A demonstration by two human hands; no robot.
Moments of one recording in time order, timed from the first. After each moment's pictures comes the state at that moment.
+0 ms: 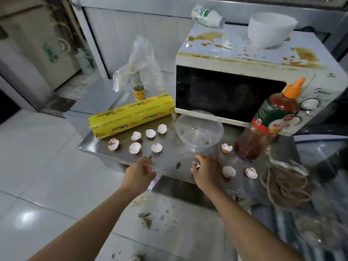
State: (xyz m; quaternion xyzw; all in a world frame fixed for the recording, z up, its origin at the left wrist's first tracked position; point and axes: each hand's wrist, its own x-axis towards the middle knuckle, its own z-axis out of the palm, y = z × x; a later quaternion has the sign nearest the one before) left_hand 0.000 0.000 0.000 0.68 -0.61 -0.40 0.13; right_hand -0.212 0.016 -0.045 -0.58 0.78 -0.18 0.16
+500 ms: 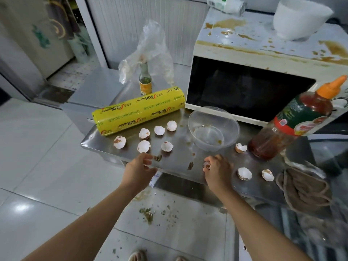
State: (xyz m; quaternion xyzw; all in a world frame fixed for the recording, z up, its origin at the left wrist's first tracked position) left_hand 0.031 -0.033 -0.021 0.68 -0.61 -0.38 0.16; right_hand -0.198 0.002 -0.056 -0.57 0.81 -0.13 0.10
